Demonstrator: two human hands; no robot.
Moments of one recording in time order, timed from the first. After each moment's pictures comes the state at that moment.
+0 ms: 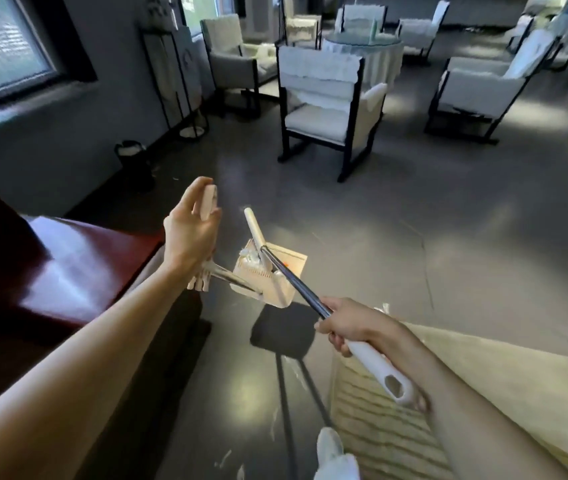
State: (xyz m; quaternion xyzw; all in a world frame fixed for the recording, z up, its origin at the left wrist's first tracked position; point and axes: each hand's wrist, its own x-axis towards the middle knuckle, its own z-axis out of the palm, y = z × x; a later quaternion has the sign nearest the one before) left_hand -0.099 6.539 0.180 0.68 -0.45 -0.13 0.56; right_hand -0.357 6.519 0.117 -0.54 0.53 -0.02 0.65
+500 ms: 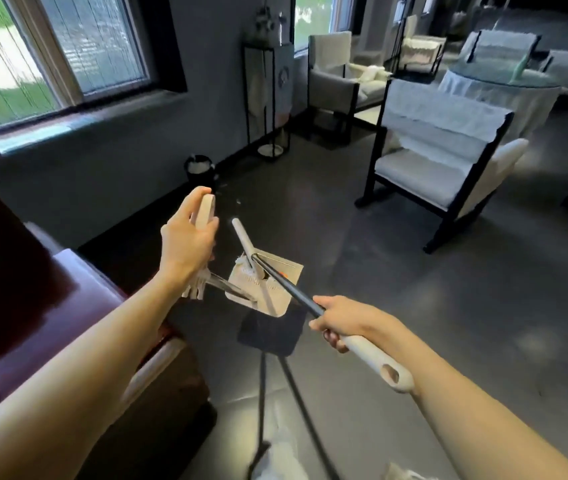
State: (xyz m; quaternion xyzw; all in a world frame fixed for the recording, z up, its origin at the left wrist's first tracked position) left_hand 0.125 6.186 0.176 0.75 -0.35 -0.05 0.57; right_hand -0.099 6.072 0.122 -0.65 0.44 0.10 0.61
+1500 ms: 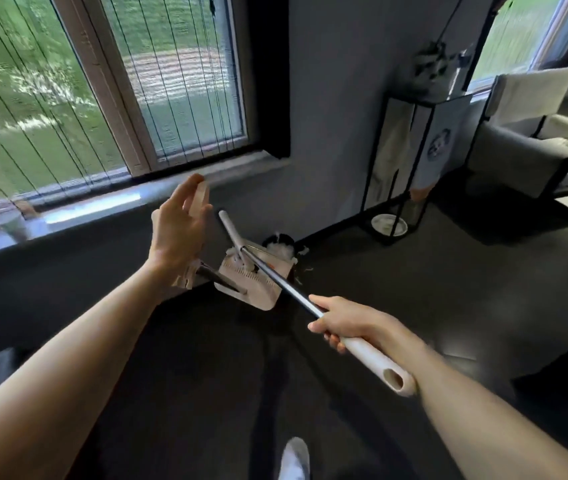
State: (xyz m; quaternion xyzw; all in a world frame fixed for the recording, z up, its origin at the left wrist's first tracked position) left_hand 0.743 5.687 0.229 0.81 -0.18 0.12 0.54; right_hand 0.584 5.473 0.144 -0.74 0.22 0.24 0.58
